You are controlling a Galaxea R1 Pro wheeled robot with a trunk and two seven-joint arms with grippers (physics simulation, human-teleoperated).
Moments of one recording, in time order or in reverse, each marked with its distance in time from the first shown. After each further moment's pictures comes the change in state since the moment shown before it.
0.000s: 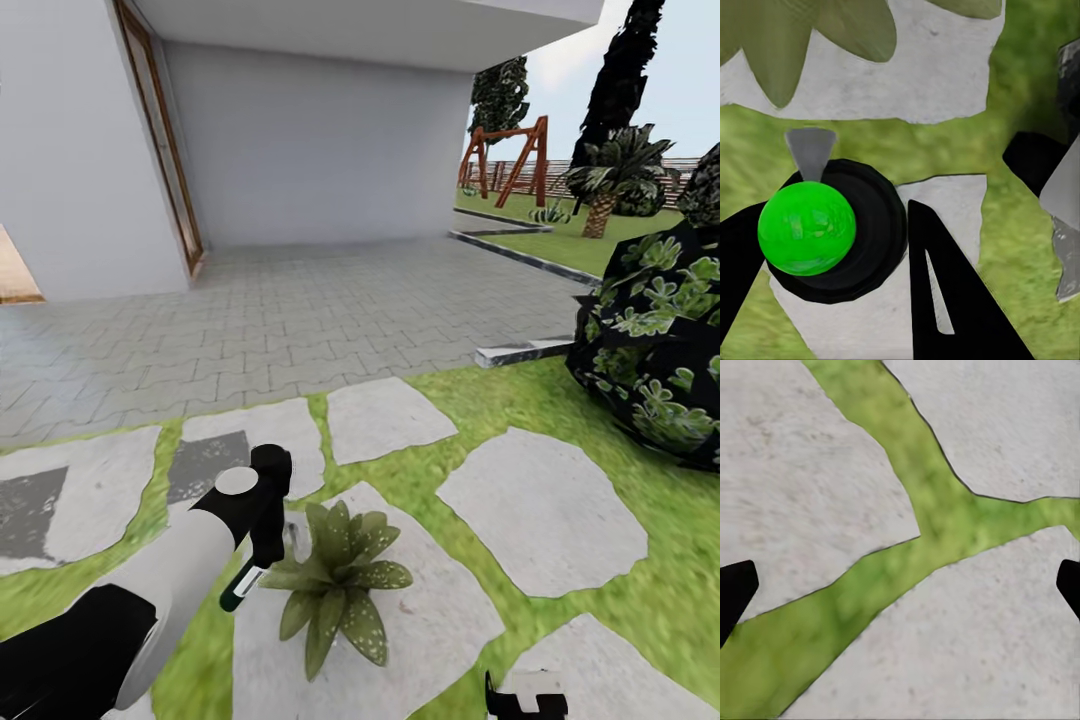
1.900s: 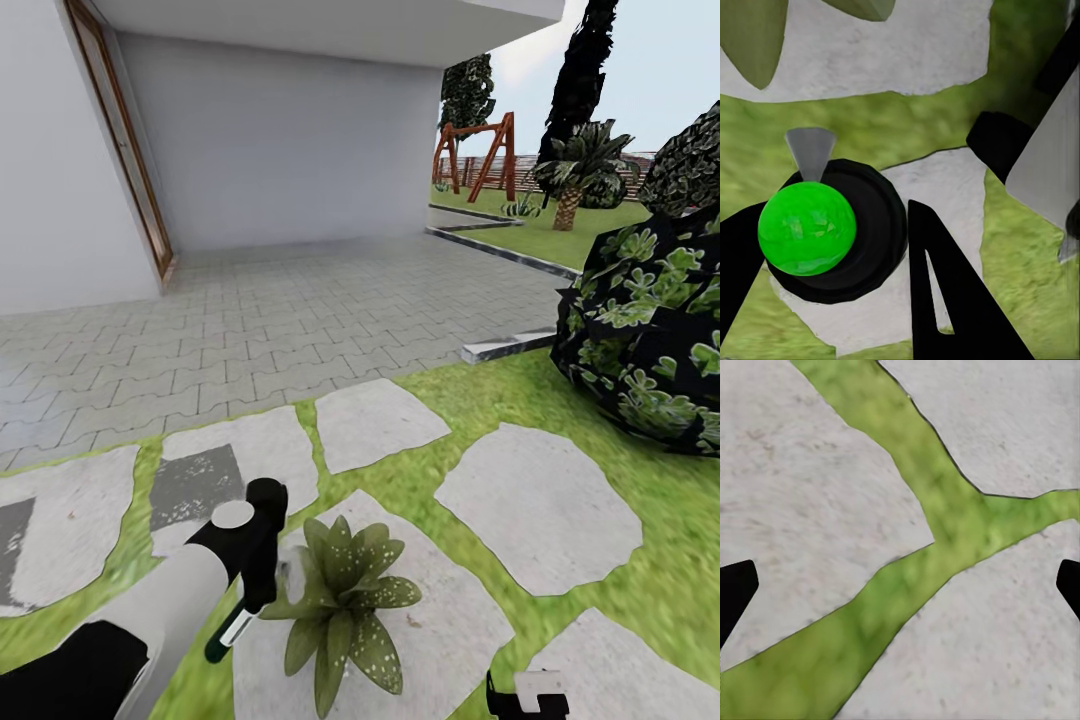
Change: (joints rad) left arm 0.103 0.015 -0.011 0.010 0.005 0.008 0.001; right arm 0.000 -0.002 -0.002 0.000 0.000 -0.001 -0.001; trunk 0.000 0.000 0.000
